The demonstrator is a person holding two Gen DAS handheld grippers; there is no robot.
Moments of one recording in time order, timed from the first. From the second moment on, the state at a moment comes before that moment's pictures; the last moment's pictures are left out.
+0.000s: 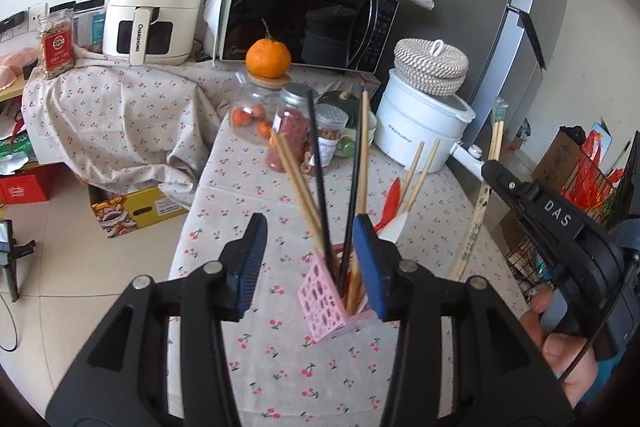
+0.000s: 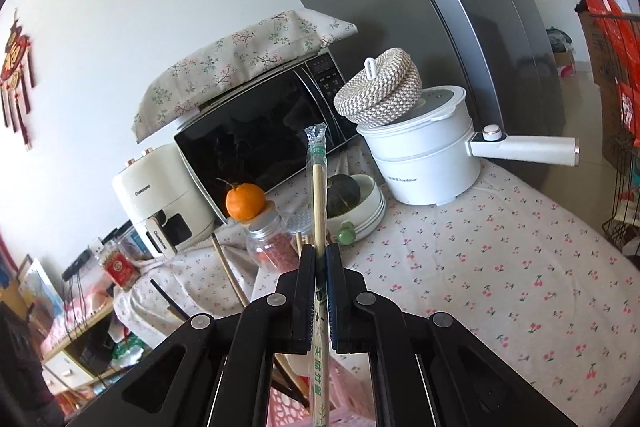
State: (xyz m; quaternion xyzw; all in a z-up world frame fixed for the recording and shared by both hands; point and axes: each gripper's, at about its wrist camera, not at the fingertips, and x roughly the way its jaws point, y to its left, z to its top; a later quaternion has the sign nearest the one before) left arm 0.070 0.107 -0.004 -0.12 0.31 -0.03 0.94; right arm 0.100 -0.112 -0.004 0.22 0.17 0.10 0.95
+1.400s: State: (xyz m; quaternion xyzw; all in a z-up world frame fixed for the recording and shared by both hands) left arm 0.053 0.090 -0.006 -0.11 0.34 -0.03 0.93; right arm 0.054 -0.118 -0.010 0.10 0.15 0.03 0.98
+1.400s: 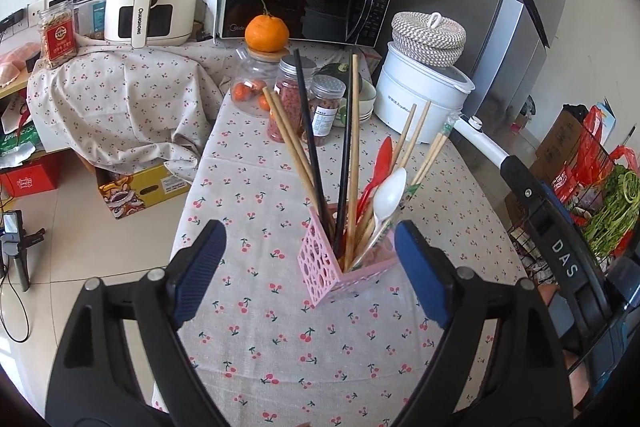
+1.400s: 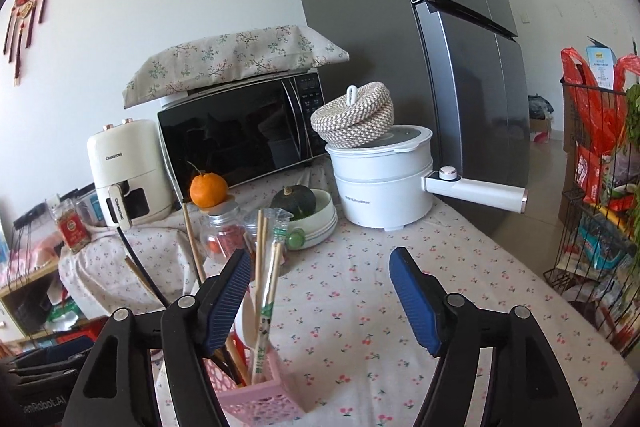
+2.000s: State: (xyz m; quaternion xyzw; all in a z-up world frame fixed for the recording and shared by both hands) left arm 0.034 0.051 -0.002 -0.06 0.36 0.01 0.93; right arm 0.028 -0.171 -0.006 0.01 0.25 -0.01 0.97
